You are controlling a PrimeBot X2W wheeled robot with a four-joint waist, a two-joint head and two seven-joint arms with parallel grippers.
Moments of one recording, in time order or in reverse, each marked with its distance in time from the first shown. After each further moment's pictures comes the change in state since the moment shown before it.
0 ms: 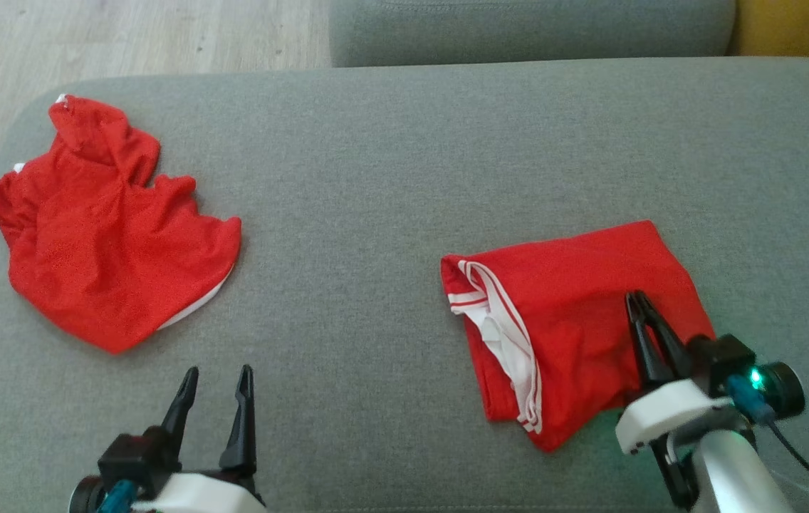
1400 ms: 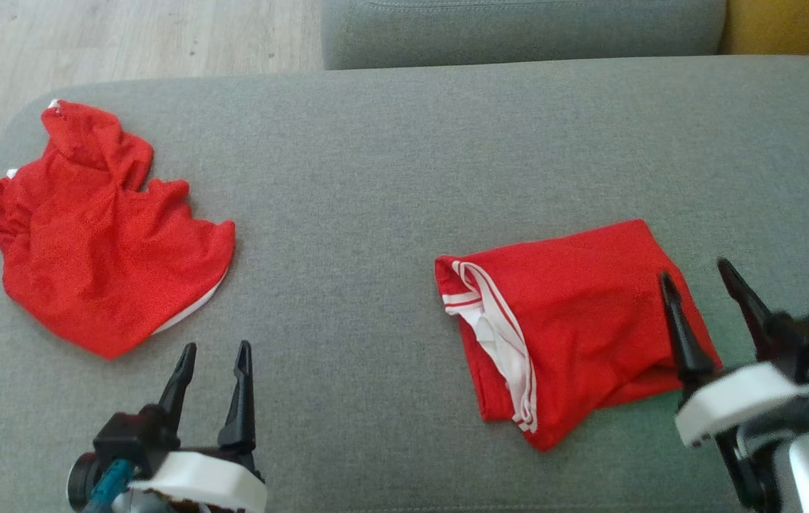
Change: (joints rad) left arm -0.051 0.000 -0.001 0.000 -0.007 0.001 0.000; right arm 0.115 -0.110 0.001 -0.433 0.190 0.000 0.316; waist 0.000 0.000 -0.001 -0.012
